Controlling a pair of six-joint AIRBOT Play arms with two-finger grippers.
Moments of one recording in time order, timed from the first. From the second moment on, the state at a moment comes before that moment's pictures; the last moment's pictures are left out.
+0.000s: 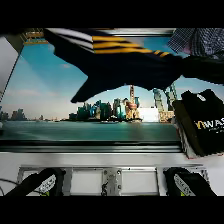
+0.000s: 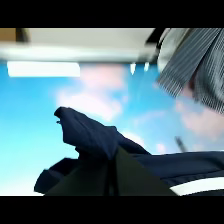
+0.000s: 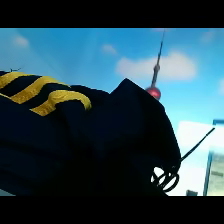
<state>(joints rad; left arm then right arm) 0.01 -1.12 1.94 1.07 -1.12 -1.54 -0.03 -0.87 1.39 -1.05 1.07 1.43</state>
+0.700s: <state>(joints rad) 0.01 -0.99 2.01 1.08 -1.09 -1.54 -0.03 -0.58 1.41 -1.05 1.25 1.67</state>
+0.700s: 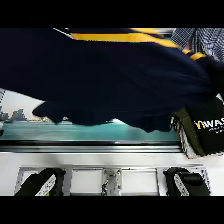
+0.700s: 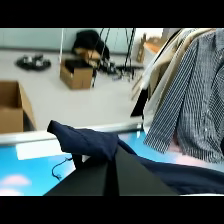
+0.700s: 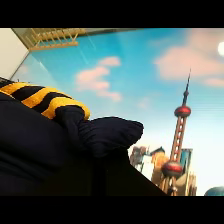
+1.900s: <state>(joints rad) 0.13 -1.57 1.66 1.16 -1.17 -1.57 -0.08 -1.21 1.33 -1.27 0.93 1.66</state>
